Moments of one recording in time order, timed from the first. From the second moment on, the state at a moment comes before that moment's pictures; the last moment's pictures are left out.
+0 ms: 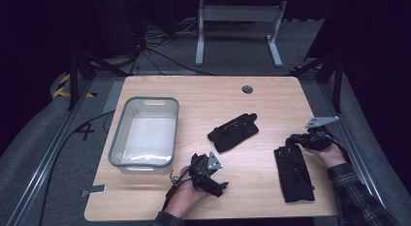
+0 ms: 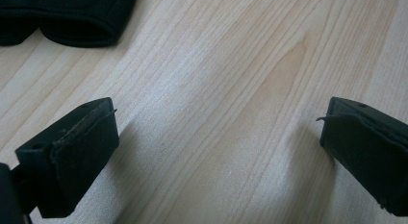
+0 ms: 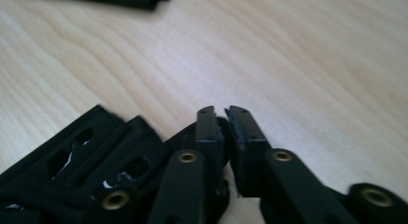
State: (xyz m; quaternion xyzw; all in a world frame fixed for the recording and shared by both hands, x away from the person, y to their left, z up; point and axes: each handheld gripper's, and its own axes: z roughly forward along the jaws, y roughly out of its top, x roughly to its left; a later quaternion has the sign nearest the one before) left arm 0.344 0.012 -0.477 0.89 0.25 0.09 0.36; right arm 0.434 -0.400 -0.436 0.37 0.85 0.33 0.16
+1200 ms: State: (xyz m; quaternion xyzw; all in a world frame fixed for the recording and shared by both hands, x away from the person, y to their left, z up) left arm 0.365 0.002 -0.447 0.89 0.28 0.06 0.36; right arm 0.465 -0.439 -0.464 0.46 0.79 0.34 0.22
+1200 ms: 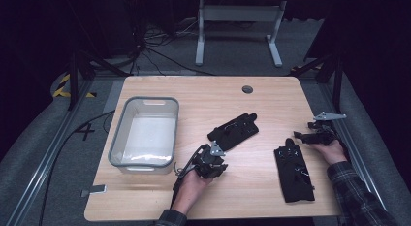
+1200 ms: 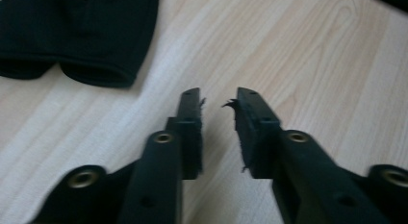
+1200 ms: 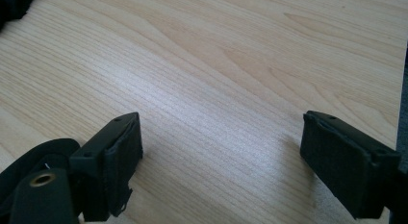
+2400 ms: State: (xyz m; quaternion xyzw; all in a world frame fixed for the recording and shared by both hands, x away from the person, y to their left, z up) left arm 0.457 -0.055 -0.424 0.88 0.30 0.08 0.35; right arm 0.465 -0.439 -0.464 0.46 0.79 0.34 0.22
